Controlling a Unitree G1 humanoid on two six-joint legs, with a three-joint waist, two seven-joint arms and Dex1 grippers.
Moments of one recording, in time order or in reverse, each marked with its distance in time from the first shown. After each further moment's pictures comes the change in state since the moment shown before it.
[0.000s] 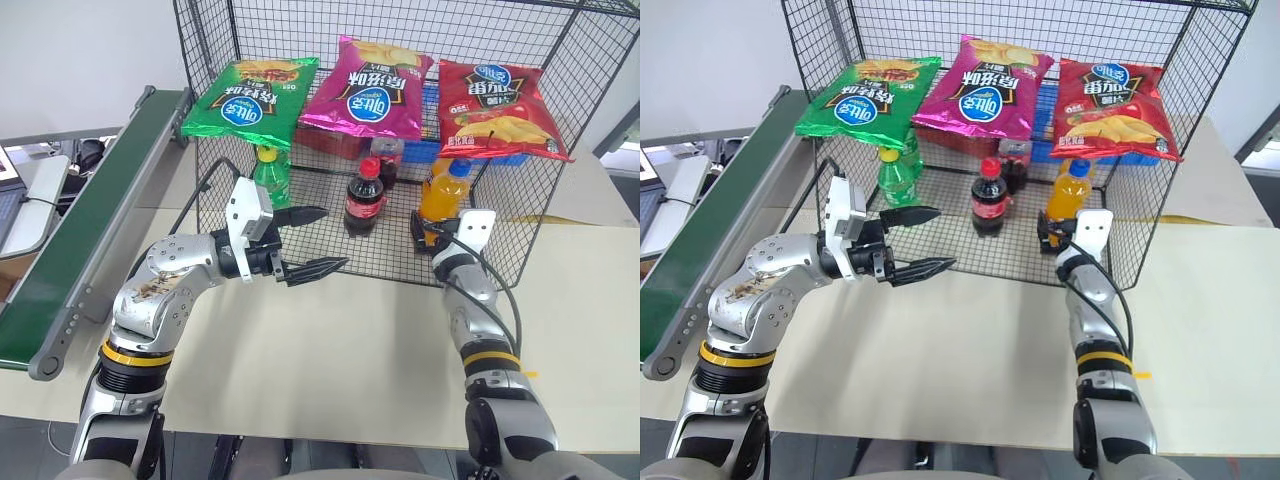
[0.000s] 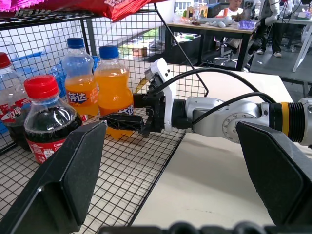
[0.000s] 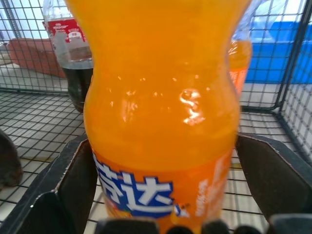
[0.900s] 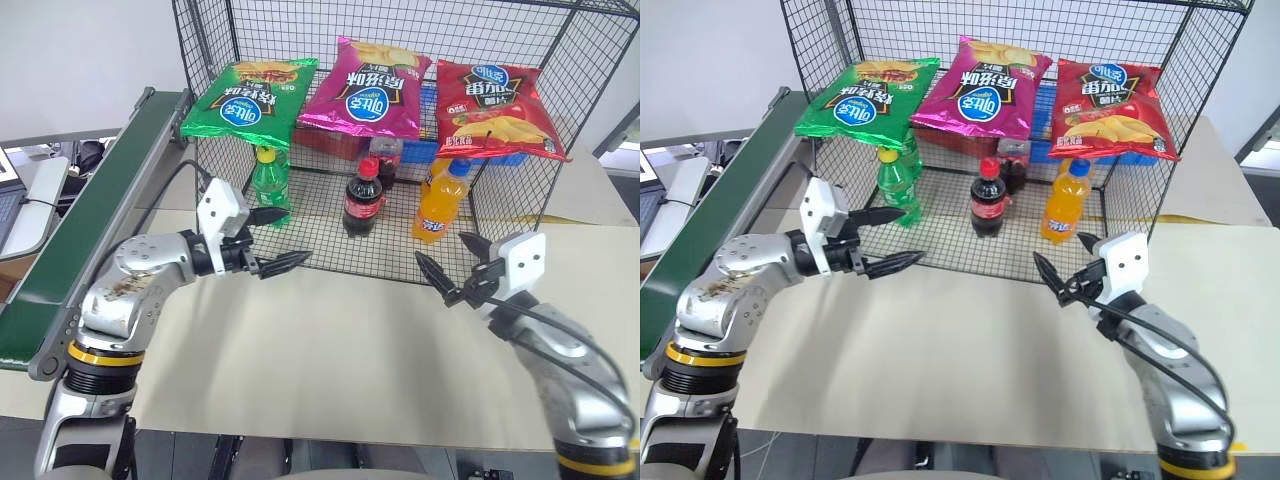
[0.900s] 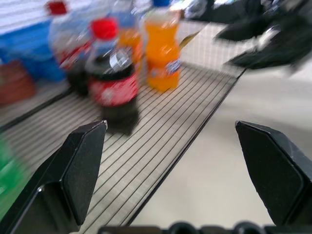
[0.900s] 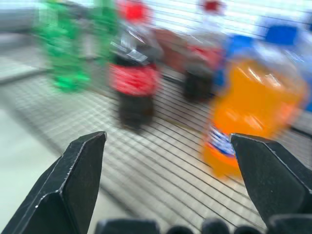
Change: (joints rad) left arm 0.021 0.159 0.085 0.081 0.052 0.022 0.075; right arm 0.543 -0.397 -0.030 -1.301 0.419 0.783 0.284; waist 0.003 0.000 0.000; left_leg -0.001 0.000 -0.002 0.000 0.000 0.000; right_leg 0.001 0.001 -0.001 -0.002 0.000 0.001
